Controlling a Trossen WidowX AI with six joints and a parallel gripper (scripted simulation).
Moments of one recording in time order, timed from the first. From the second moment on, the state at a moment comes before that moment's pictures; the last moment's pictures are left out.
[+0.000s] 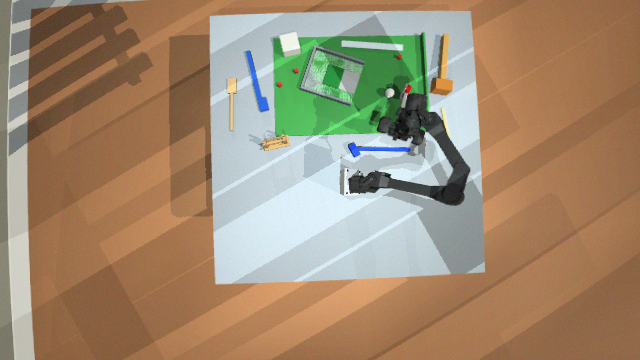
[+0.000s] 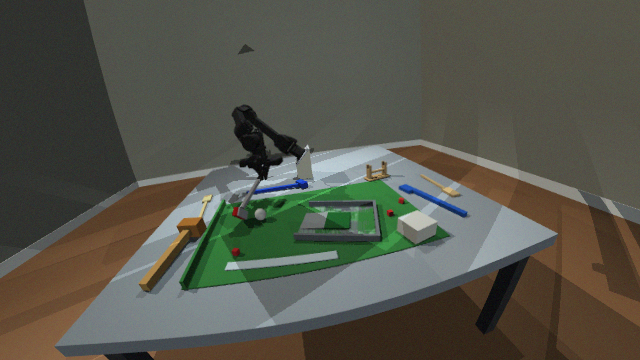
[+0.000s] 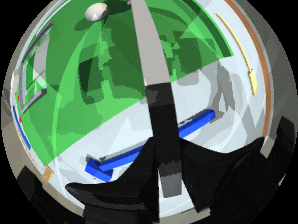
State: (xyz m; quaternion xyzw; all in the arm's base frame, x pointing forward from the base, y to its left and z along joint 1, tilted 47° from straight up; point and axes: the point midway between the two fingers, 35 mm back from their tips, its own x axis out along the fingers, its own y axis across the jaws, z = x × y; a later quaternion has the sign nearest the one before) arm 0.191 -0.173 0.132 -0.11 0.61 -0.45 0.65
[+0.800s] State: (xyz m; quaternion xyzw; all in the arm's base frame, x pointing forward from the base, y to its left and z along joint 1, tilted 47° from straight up) arm 0.209 -0.166 0.115 -0.11 0.61 -0.45 0.65
